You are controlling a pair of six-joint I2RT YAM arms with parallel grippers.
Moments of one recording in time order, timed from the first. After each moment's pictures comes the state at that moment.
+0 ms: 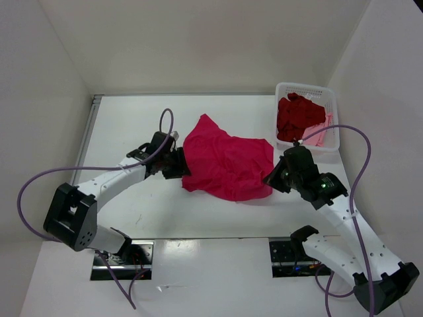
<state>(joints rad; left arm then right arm) -0.46 1.42 0.92 -0.43 0.16 -0.64 0.44 0.81 0.86 -0.86 0.03 0.90</state>
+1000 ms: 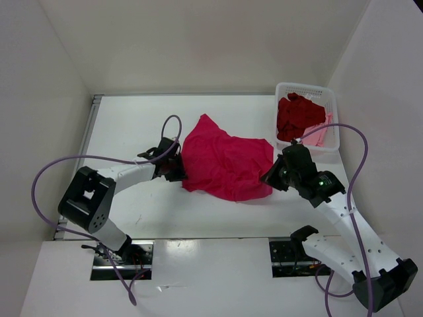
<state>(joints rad) -0.46 1.59 0.86 -0.27 0.07 -0.69 0.44 0.84 0.86 -0.82 0.00 0.91</state>
